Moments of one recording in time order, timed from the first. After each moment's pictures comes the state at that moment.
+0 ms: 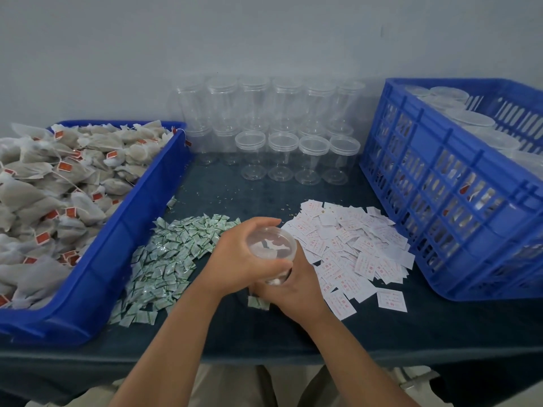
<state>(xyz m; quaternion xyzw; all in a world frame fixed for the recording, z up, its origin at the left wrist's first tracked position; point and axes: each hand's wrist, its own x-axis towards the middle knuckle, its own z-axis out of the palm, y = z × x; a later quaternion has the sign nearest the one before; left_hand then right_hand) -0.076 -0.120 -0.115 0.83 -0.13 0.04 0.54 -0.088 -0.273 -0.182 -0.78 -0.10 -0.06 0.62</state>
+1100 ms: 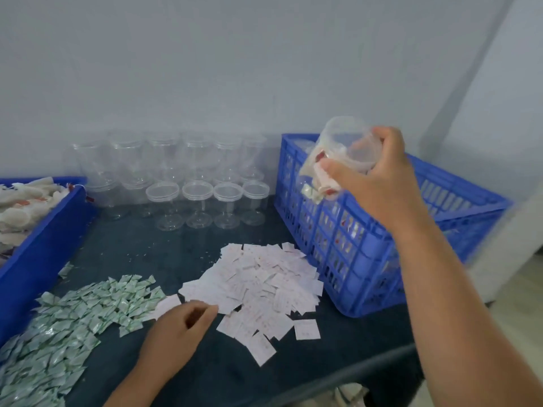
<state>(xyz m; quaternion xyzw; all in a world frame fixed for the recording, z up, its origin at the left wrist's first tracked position) -0.063 -0.153 -0.180 0.91 -0.09 0.03 0.41 -0.079 -0.484 0.081 -0.83 0.00 -0.37 0.41</state>
